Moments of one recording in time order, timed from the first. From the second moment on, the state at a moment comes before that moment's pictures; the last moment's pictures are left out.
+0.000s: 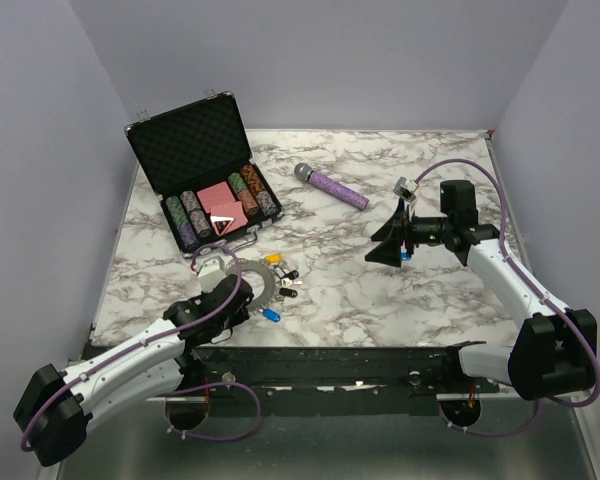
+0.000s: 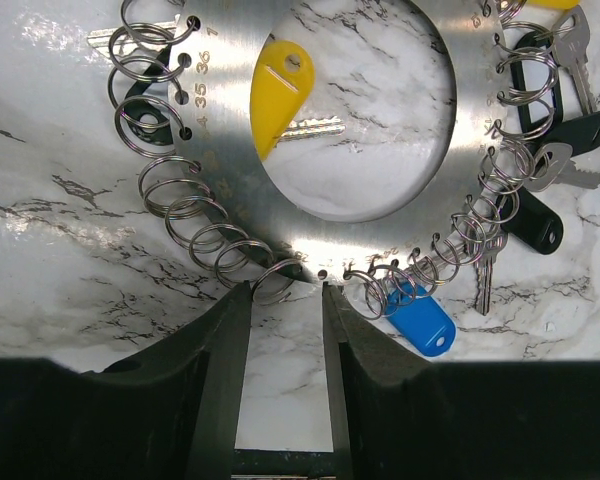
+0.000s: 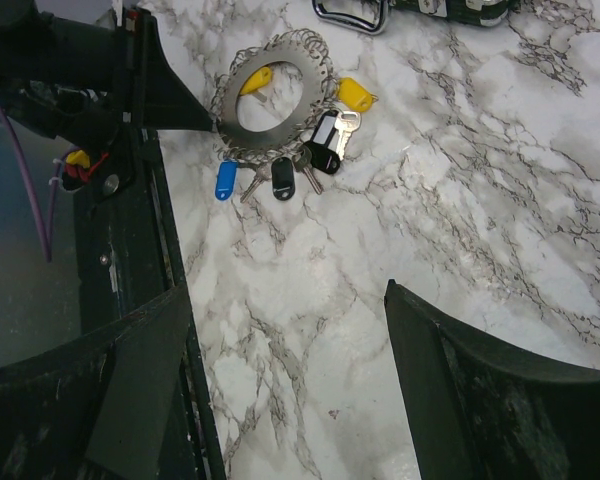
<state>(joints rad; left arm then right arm) -0.79 0.76 0.34 -0.58 -0.41 -1.07 0.15 1.25 0.85 -0.33 -1.11 -0.25</state>
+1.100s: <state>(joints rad) -0.79 0.79 0.34 -0.52 -0.38 -1.03 0.15 1.25 0.85 -0.33 -1.11 -0.25</state>
